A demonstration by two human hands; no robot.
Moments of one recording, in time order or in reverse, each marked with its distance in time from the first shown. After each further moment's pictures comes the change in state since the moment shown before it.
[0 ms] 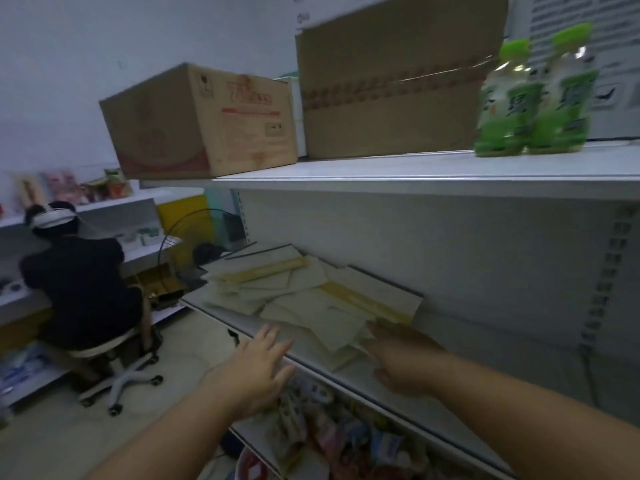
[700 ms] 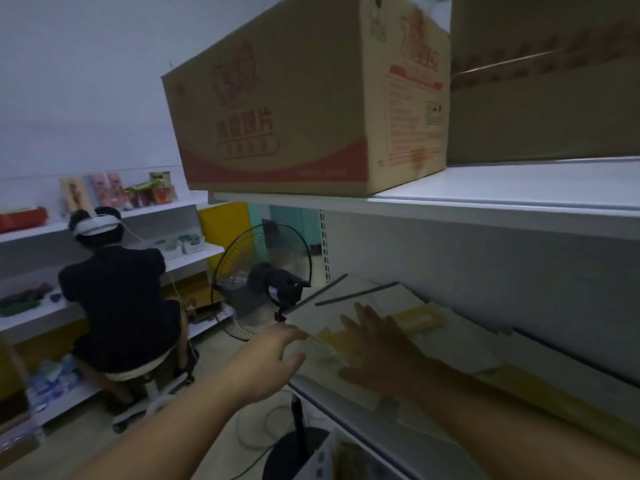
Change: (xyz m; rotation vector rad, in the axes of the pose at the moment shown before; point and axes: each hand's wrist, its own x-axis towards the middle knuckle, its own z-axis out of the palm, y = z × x) left_hand 0.154 -0.263 -0.056 -0.288 0.168 -0.025; right_hand 0.343 -0.117 -0.038 0.171 0.127 -0.013
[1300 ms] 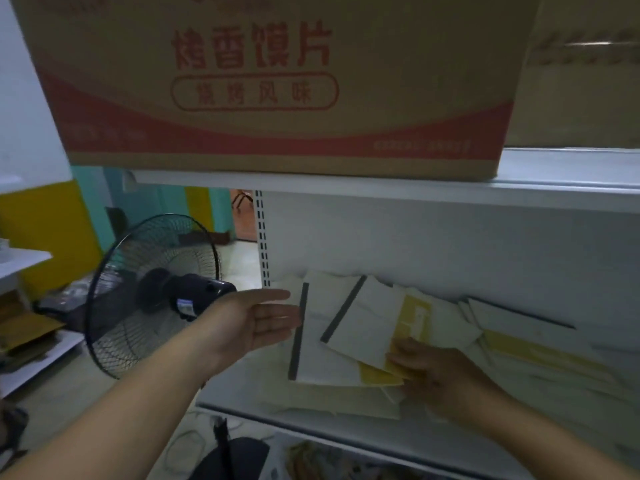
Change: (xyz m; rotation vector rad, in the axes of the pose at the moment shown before) left_hand 0.121 -0.072 -0.036 -1.434 -0.492 -0.168; right_hand -0.037 -0.015 0.017 0.492 0.186 0.548
